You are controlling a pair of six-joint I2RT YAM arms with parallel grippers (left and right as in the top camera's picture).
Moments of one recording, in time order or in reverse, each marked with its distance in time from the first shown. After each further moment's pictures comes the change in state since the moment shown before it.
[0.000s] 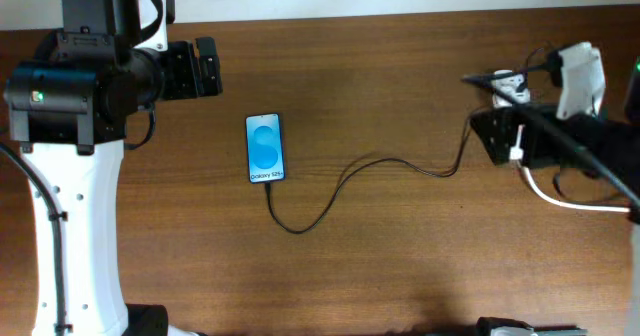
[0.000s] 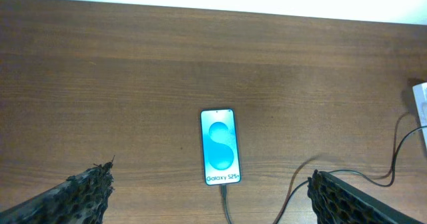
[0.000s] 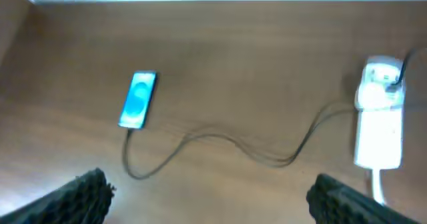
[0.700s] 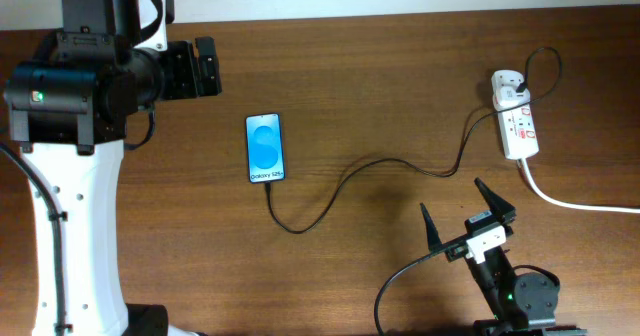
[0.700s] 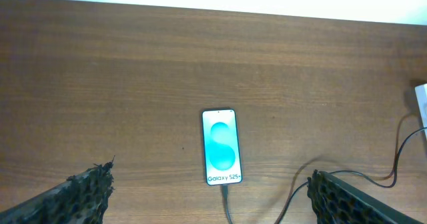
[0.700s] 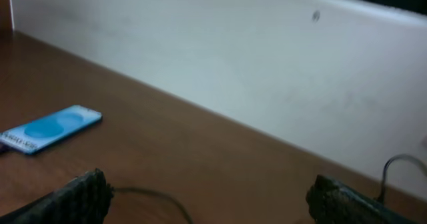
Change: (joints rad) left arm 0.000 0.000 0.002 0.000 -0.007 0.000; right arm 0.153 -1.258 -1.791 1.398 0.121 -0.119
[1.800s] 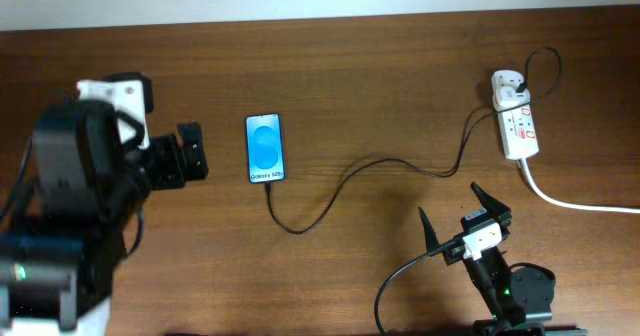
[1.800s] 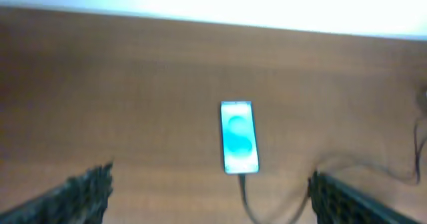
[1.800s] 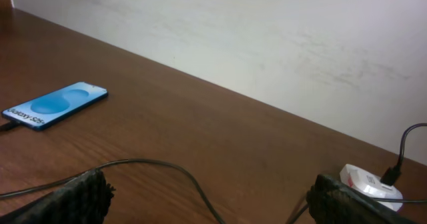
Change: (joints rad) left arm 0.000 -0.560 -0.641 0.260 -0.085 0.000; right arm 0.001 -0.004 -0.002 -0.085 0.008 0.000
